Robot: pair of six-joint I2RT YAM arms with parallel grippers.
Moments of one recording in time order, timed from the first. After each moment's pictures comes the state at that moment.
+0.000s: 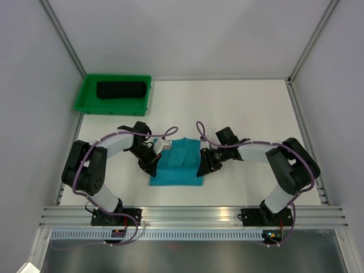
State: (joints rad) left arm -0.33 1.62 0.89 -0.86 0.61 0.68; right arm 0.54 1.66 0.73 -0.16 -0.81 0.27
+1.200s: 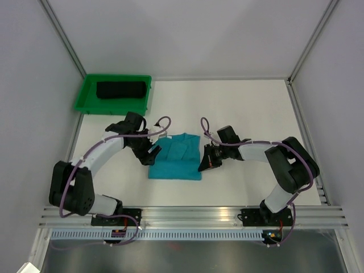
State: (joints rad) left arm -0.31 1.43 0.94 -0.77 0.39 0.60; right arm 0.51 1.67 0.71 -0.04 -0.73 0.46
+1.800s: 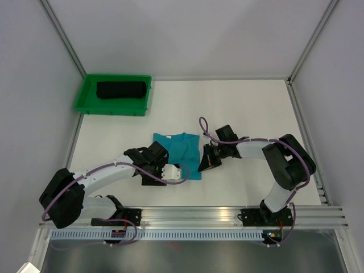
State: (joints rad) left arm -0.77 1.26 0.69 -0.72 0.03 0.87; right arm 0.51 1.72 0.76 -0.10 -0.72 0.45
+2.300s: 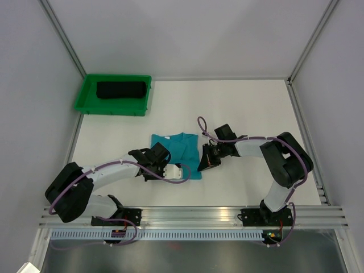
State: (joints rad) left arm -0.78 1.35 0.66 -0.59 0.01 0.84; right arm 0.51 1.75 0.79 -0.12 -0.72 0.43
